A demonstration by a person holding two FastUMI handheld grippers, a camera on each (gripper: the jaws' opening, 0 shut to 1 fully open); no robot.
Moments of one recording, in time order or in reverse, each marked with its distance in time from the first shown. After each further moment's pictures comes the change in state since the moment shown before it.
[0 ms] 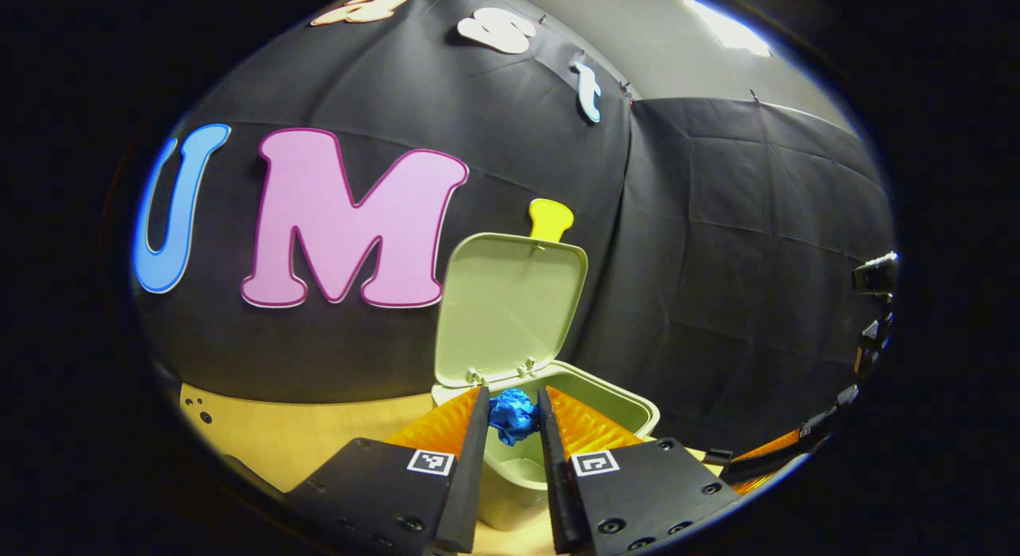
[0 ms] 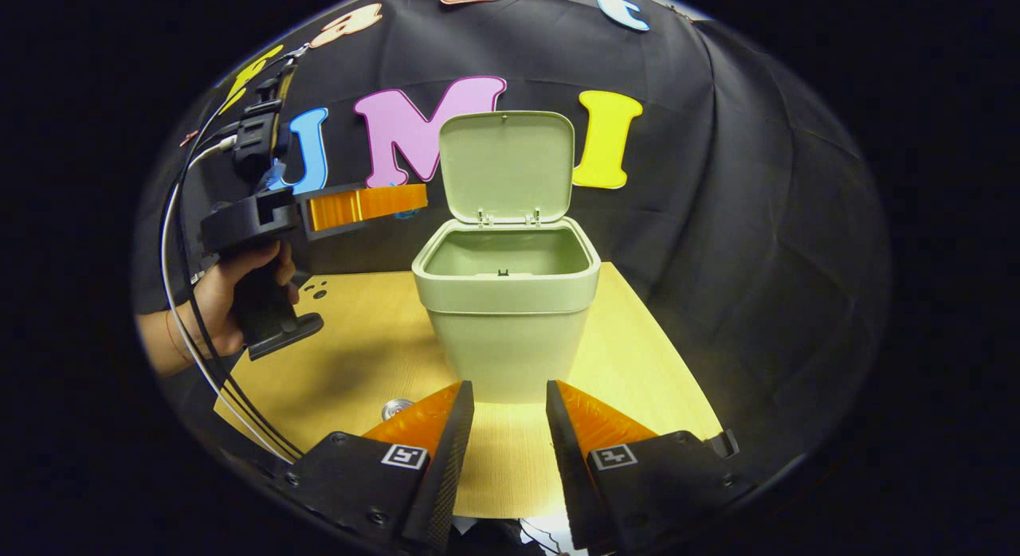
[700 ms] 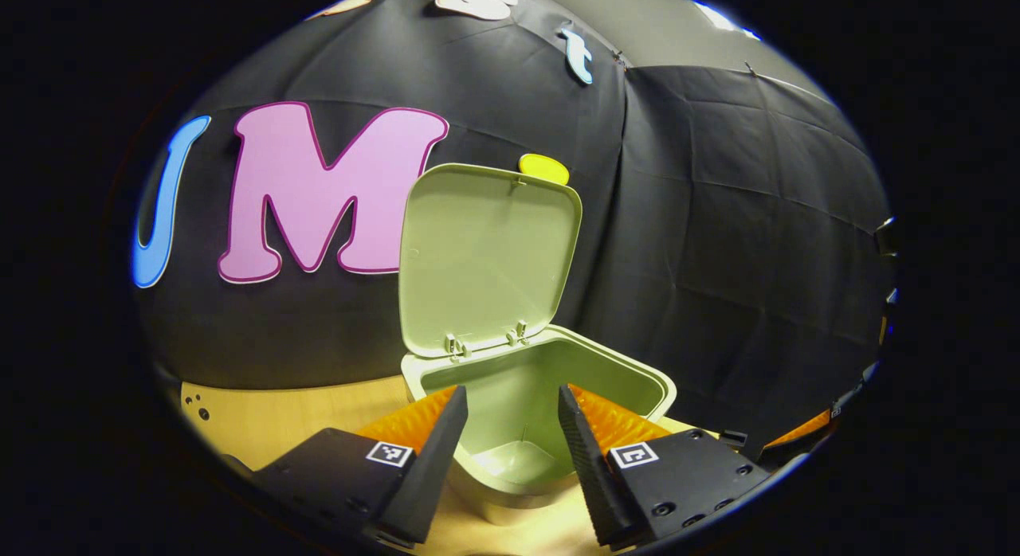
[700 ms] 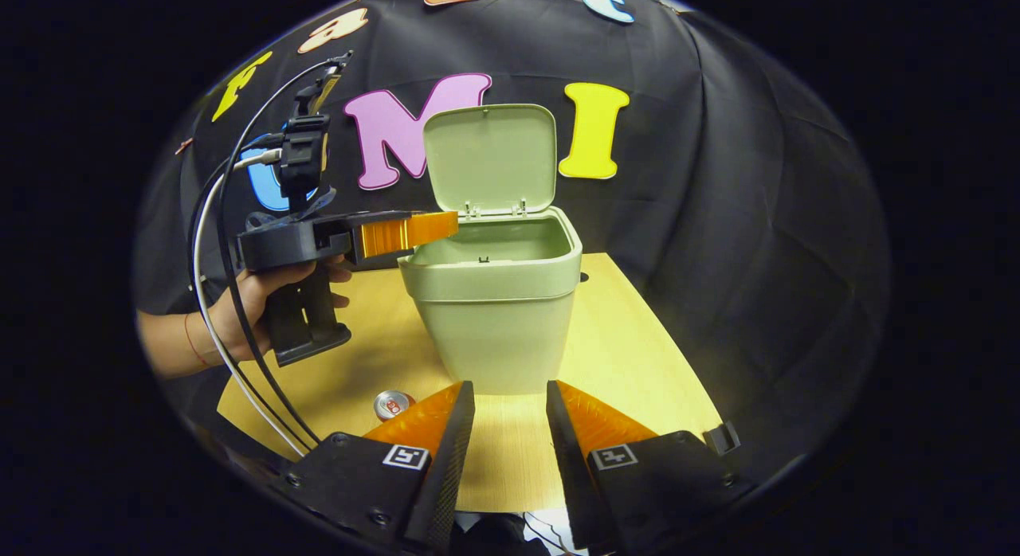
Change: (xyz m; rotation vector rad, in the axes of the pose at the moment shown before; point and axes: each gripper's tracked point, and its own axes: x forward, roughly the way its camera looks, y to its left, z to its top) left arm 0.023 -0.004 -0.038 0.024 0.096 0.040; right arm -0.002 -0.003 -0.009 0.020 0.017 0.041
